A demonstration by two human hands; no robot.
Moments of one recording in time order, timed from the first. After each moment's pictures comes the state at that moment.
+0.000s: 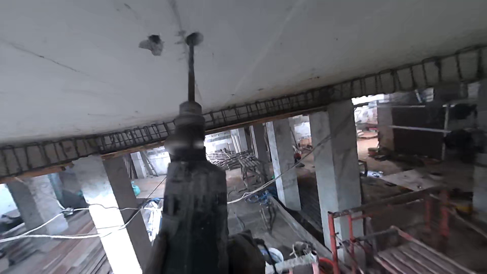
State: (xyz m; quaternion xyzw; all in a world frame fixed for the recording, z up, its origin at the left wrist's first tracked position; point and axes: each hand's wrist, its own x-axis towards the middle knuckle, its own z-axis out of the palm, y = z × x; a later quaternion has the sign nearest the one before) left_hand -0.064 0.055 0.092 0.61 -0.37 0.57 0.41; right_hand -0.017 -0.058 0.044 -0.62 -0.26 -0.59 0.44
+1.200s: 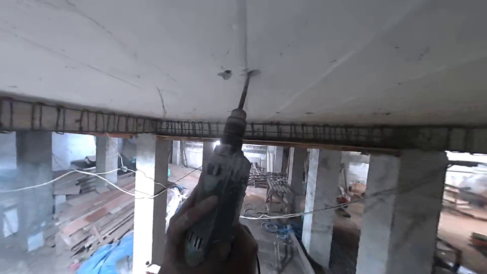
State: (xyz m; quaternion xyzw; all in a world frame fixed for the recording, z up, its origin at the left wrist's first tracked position) left_hand -0.082 0.055 0.110 0.57 -0.45 0.55 0.41; right_hand -0.045 -0.069 0.064 -0.64 -0.32 -0.51 0.47
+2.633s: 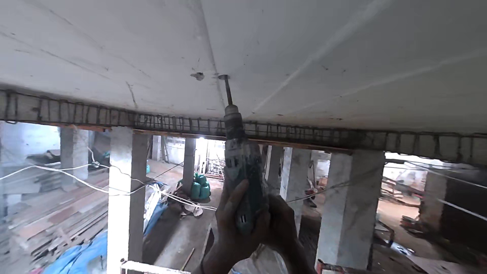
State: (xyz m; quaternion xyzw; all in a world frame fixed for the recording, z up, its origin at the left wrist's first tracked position) left_hand -0.024 -0.100 0.110 0.52 -0.35 0.62 0.47; right_hand 0.011 -0.236 0.111 -0.70 -0.34 -0.54 0.33
